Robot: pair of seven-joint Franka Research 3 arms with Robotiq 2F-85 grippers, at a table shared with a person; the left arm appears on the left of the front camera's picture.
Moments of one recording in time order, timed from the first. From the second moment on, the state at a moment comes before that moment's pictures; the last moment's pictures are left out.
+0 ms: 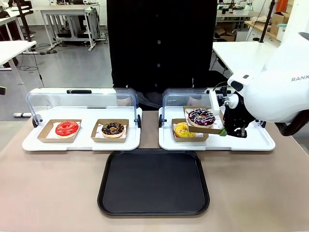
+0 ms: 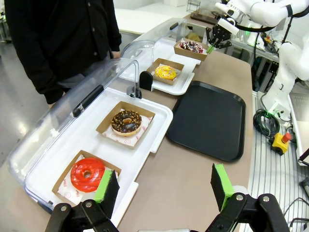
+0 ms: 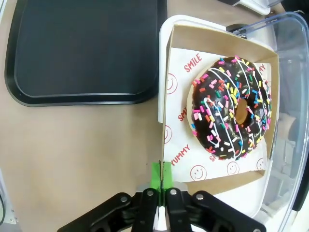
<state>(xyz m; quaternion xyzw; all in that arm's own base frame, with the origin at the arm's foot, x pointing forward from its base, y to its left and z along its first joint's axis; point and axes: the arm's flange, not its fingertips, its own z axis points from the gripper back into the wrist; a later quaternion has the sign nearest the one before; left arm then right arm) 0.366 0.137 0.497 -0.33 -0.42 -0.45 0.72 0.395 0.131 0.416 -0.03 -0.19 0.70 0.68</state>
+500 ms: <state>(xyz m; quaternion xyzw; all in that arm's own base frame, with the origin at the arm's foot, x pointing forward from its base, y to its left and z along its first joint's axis) 0.366 0.137 0.497 -0.33 -0.42 -0.45 0.72 0.368 0.208 0.406 -0.03 -0.19 0.65 0.74</state>
